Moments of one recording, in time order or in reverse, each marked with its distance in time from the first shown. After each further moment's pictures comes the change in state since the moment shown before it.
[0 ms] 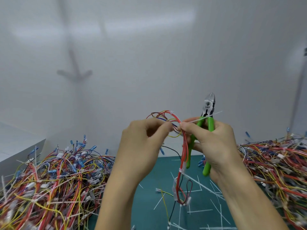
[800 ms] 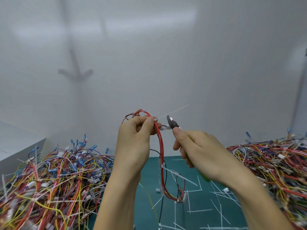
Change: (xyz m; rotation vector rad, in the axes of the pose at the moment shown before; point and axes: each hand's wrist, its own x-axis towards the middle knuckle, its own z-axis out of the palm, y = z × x) left_hand 0.008 -0.010 0.005 -0.400 0.163 -0.166; right_hand -0.003 -0.004 -0.008 -0.774 -0.400 -0.038
